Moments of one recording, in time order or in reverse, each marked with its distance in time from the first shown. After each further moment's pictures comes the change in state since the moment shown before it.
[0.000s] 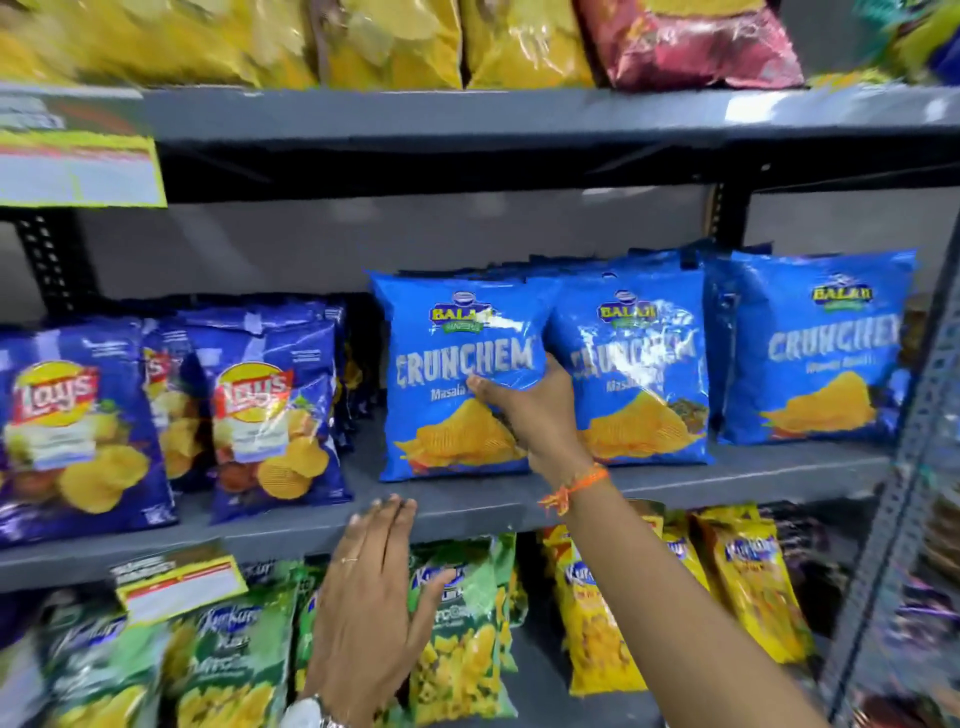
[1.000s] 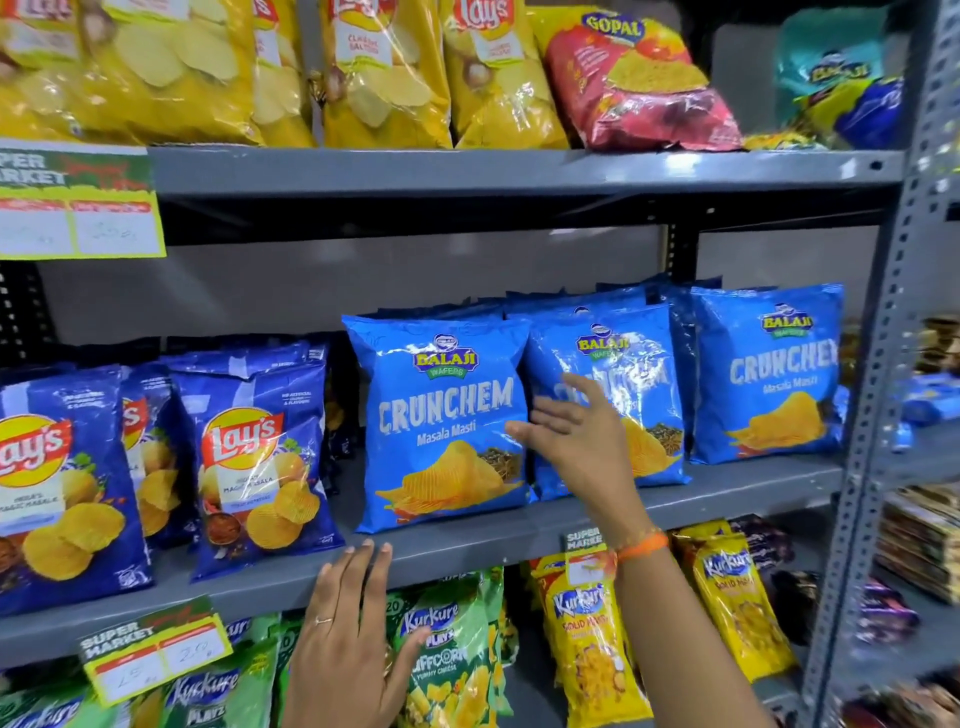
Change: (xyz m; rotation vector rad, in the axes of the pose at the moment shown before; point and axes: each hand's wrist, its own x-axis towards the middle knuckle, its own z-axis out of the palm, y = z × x) left_hand -0.003 -0.037 0.024 0.133 0.127 0.091; right_hand -0.020 -0.013 -0.058 -0.156 0.014 -0.044
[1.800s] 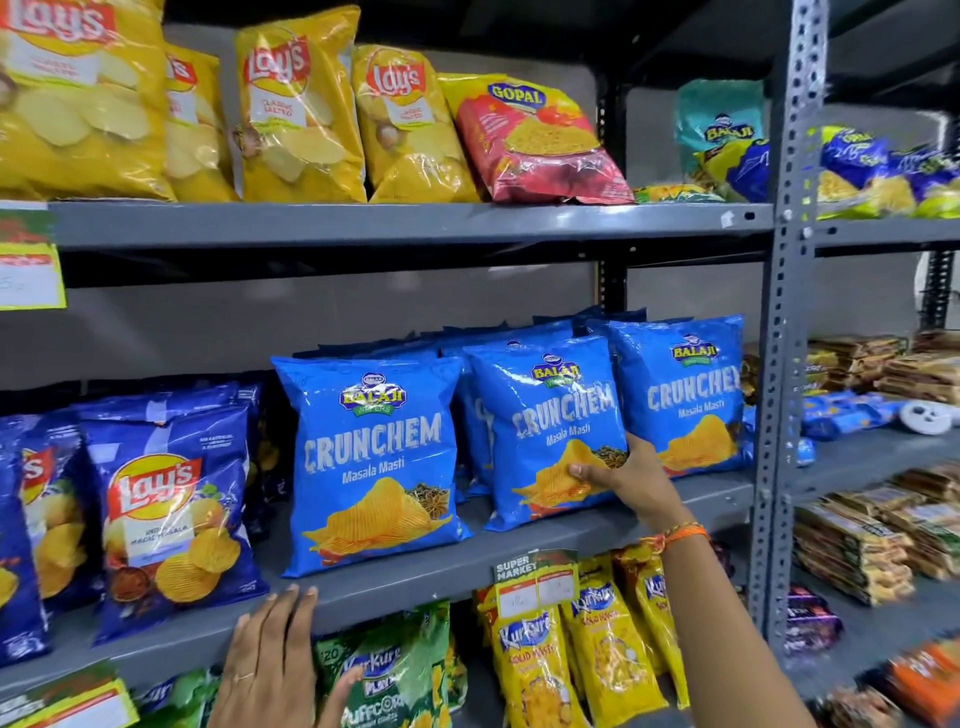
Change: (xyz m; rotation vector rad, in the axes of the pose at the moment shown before) left_hand 0.007 0.007 0.010 -0.023 0.042 -0.091; right_hand 0.043 0.053 -0.155 -0.171 0.043 0.093
